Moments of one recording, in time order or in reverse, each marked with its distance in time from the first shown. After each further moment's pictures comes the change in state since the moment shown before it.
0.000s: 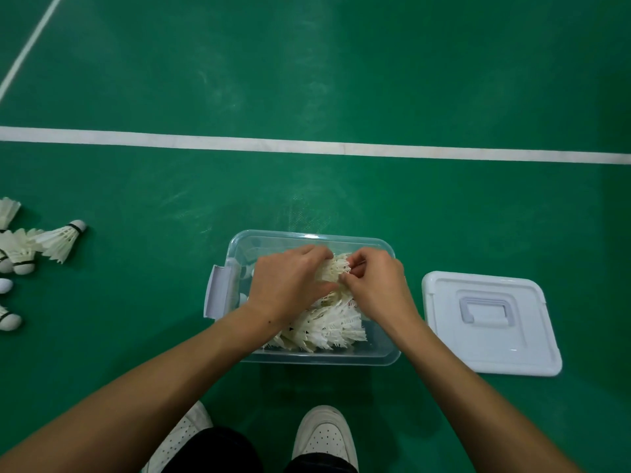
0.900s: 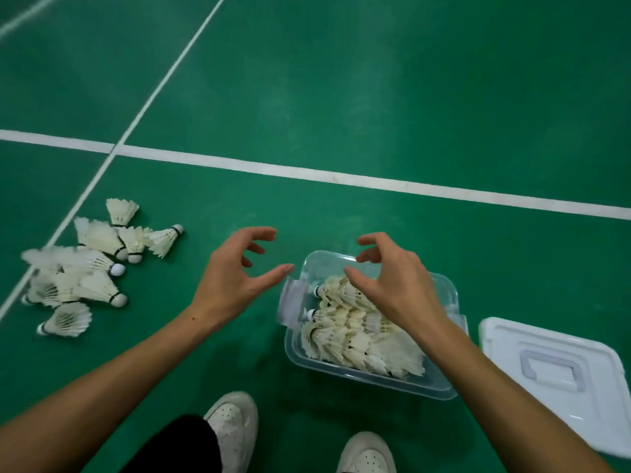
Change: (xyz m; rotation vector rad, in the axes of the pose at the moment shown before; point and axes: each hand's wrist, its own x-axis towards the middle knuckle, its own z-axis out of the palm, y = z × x) left_hand -0.076 -0.123 -0.103 -0.523 0.290 -0.286; right_hand -0.016 -0.094 -0.002 -0.161 -0.020 -0.403
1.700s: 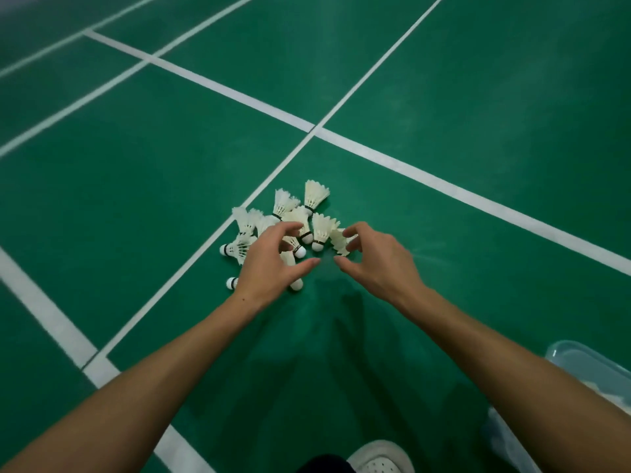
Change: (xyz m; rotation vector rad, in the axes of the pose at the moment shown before) left_hand -0.051 -0.206 -0.194 0.095 0.332 -0.352; right_hand 0.107 -0.258 0.244 -0.101 -0.300 -0.484
